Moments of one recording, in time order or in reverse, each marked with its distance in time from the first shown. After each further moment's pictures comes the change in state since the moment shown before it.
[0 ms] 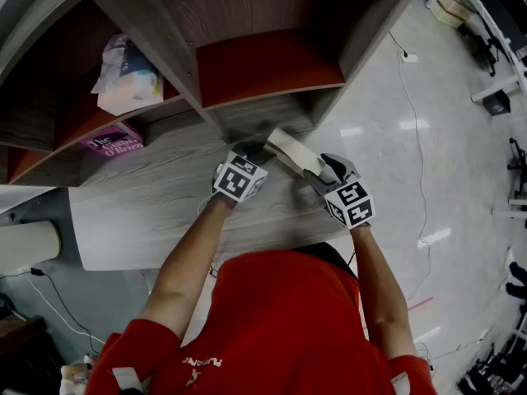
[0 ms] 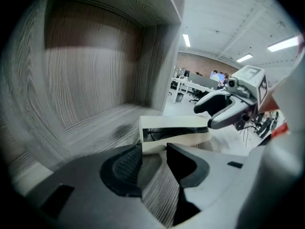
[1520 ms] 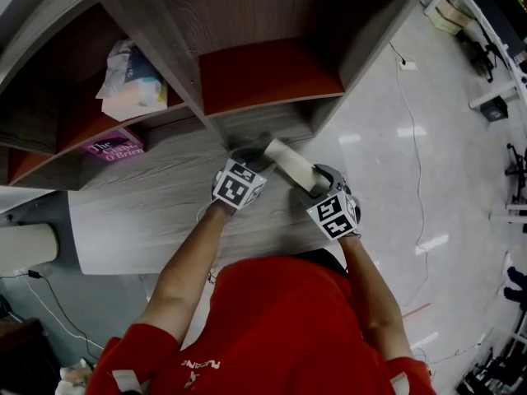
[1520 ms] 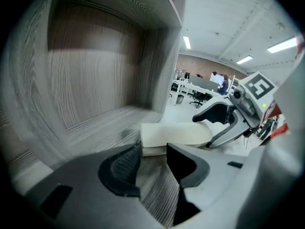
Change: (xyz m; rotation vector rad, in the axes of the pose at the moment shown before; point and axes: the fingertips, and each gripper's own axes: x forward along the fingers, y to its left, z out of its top) left arm -0.003 0.001 0.003 -0.011 -0.027 0.002; right arm 0.016 0.020 -0.017 -0.222 0.141 -0.067
